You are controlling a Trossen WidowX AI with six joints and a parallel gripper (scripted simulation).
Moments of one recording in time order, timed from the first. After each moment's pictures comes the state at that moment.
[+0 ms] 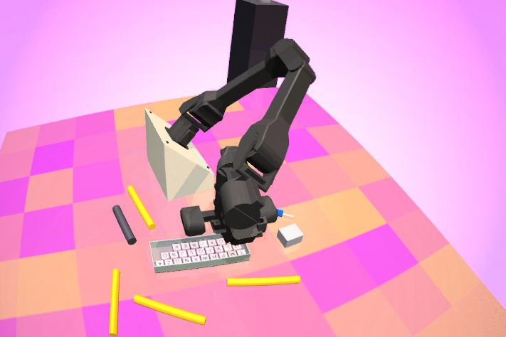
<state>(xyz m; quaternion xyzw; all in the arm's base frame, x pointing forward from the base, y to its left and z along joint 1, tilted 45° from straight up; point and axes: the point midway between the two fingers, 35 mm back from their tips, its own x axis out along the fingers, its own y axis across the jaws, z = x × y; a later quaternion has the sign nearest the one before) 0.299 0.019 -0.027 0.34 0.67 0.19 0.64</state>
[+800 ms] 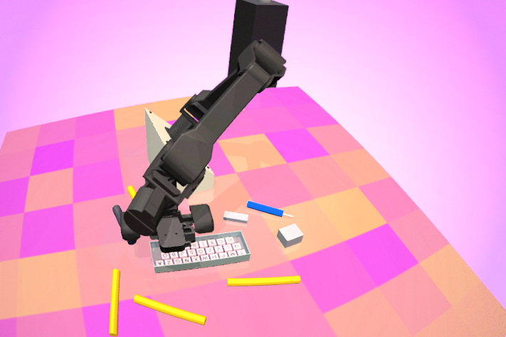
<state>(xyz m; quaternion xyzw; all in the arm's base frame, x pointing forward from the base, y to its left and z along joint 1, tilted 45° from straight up) 0.266 -0.070 -0.113 0.35 0.67 0.18 0.63</state>
